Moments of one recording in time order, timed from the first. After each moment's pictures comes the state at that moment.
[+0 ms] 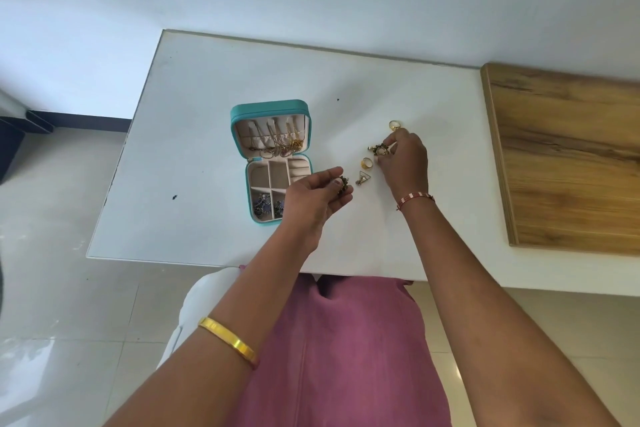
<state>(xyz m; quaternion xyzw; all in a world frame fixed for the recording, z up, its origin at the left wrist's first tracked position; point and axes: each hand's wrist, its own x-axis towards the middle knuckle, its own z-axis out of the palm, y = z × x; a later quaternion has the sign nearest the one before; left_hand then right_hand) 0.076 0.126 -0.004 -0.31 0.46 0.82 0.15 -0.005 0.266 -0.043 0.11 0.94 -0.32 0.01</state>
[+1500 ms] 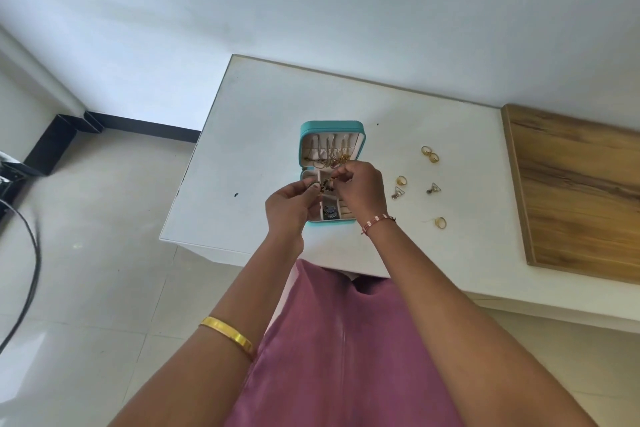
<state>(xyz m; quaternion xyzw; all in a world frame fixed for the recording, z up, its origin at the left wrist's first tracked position) 0.107 0.042 0.007 -0.37 0.50 0.78 0.04 0.050 0.142 -0.007 0.00 0.92 -0.38 0.06</state>
